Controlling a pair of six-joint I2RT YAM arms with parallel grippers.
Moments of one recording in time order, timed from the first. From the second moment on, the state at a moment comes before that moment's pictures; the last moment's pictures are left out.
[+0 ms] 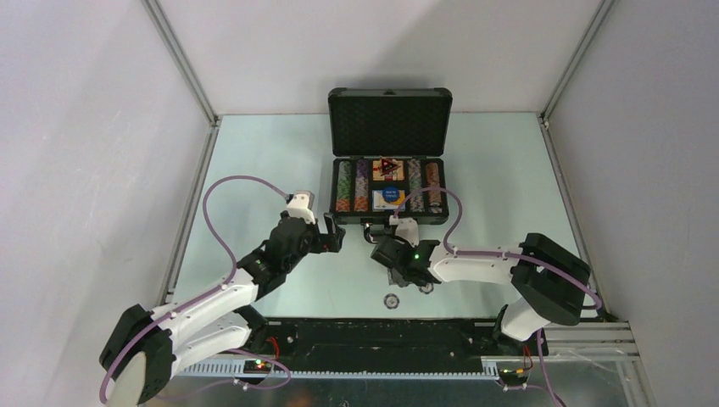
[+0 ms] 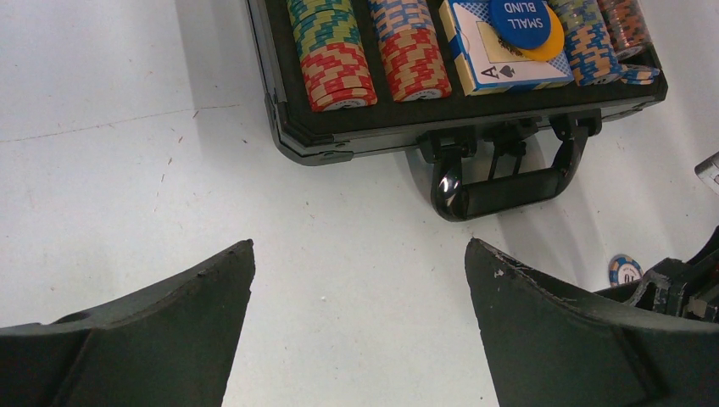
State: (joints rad) left arm -0.68 0.94 0.39 0.09 -0.22 -0.47; right arm 1.10 1.57 0.83 -0.48 0.40 0.89
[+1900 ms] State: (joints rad) left arm -0.68 0.95 0.39 0.09 -0.23 -0.47; right arm 1.04 1.47 0.81 -0.61 0.34 0.84
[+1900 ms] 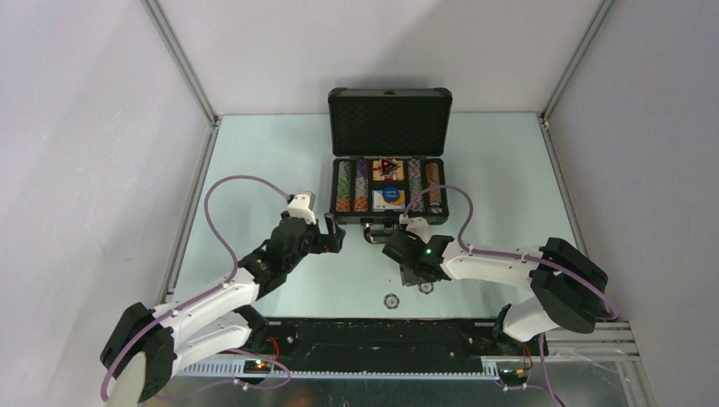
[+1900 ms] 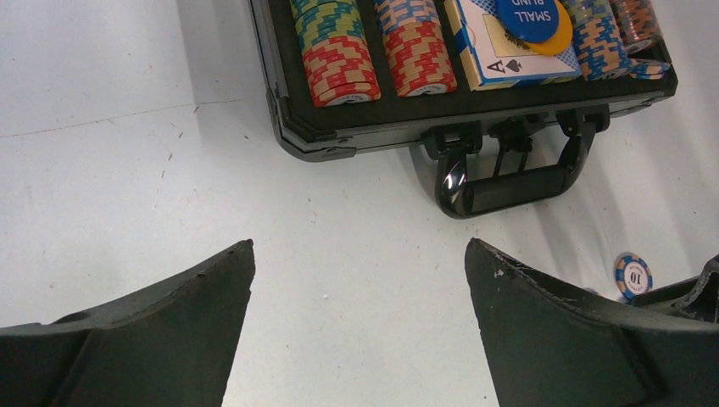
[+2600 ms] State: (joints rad) left arm -0.68 0.96 0.39 0.09 -0.23 -0.47; right arm 1.16 1.46 0.82 -0.60 0.25 0.89
